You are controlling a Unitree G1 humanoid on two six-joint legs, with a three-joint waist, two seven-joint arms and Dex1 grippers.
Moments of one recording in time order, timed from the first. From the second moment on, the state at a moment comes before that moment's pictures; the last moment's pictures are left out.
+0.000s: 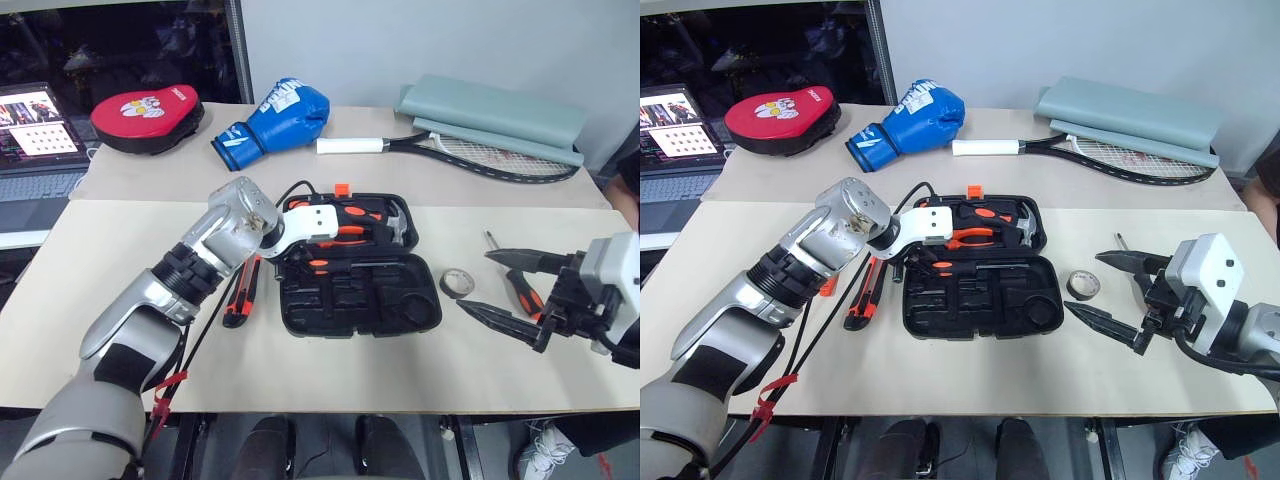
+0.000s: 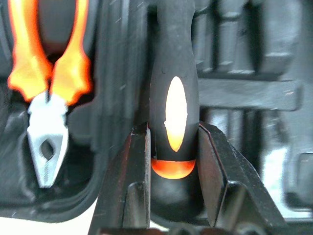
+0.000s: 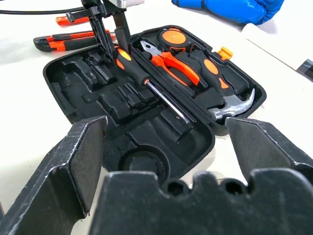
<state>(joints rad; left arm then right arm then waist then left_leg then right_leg) -1.08 0.53 -0.64 0.27 0.13 0.72 -1.29 0.15 -0.94 -0.57 -0.64 0.71 0.58 0.91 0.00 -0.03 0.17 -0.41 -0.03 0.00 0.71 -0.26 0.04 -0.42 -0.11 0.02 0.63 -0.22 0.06</state>
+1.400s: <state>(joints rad) -1.14 0.41 -0.57 0.45 0.12 0.37 -1.32 0.12 -0.92 -0.56 -0.62 0.69 0.58 0.91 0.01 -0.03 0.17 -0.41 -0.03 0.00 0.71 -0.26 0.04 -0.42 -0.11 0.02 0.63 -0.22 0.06</state>
